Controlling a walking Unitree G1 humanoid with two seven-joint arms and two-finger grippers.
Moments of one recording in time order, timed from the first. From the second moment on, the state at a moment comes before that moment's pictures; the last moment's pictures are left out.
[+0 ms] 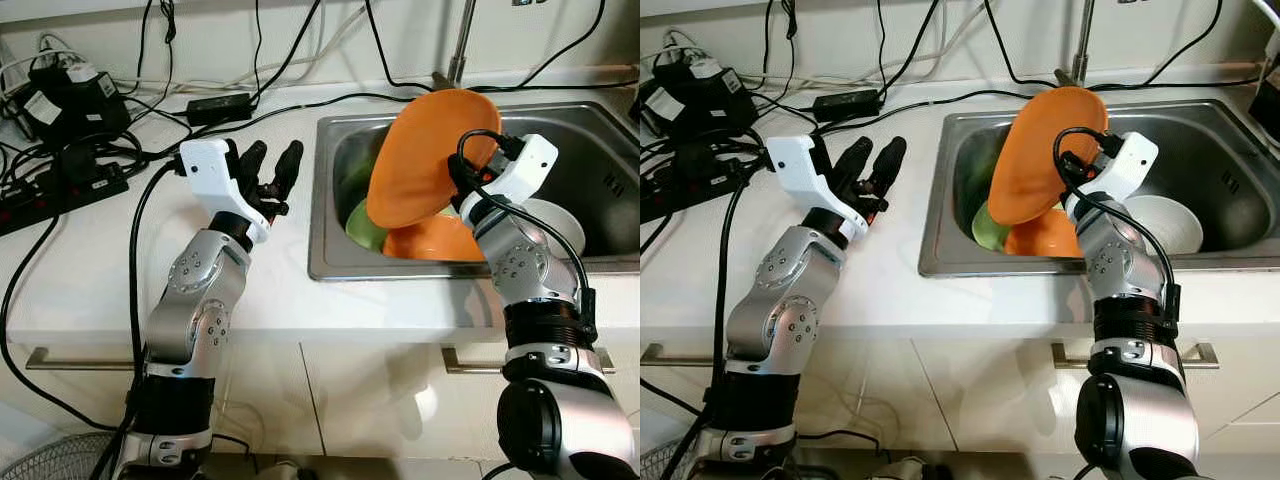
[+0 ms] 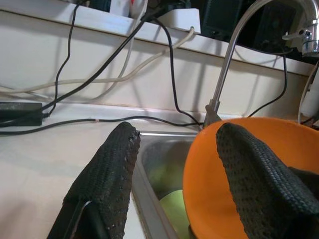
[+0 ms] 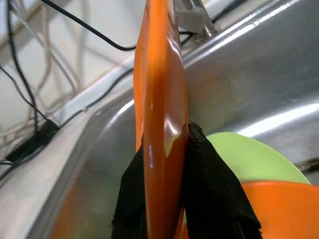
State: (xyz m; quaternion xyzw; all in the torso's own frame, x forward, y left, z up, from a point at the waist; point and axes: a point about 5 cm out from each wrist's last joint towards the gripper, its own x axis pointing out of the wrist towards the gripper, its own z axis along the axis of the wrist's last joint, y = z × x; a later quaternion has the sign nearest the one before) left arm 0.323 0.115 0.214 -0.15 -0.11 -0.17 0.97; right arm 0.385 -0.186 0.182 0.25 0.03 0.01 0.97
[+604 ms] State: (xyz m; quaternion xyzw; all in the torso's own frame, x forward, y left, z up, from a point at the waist) left arm 0.323 0.114 0.211 -0.15 -0.10 -0.17 0.97; right arm 0.389 -0.189 0.161 0.23 0.10 -0.01 0.97
